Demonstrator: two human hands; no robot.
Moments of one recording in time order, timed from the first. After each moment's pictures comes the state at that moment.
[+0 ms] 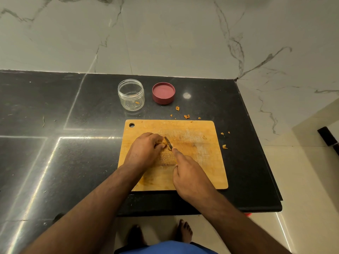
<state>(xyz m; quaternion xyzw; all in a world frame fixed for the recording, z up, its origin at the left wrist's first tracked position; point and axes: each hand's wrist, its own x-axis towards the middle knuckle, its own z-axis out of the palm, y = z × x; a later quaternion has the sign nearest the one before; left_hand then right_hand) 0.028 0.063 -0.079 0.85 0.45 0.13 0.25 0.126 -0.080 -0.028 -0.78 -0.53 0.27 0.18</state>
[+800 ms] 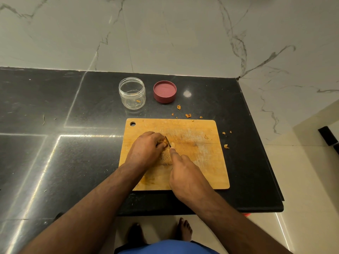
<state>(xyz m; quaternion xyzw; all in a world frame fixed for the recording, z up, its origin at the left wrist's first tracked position) 0.029 0.065 -0.082 0.85 0.44 0.13 0.24 0.115 -0.071 -0.028 -0.79 -0.53 0.27 0.12</state>
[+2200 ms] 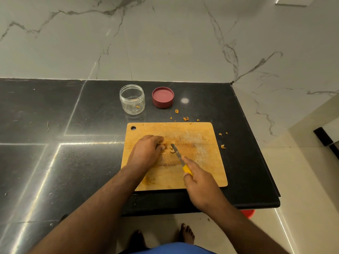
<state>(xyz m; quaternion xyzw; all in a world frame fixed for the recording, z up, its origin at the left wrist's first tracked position) 0.025 0.062 -0.078 0.85 0.45 0.11 0.26 0.128 -0.119 -0.022 -0.78 -0.43 0.35 0.28</state>
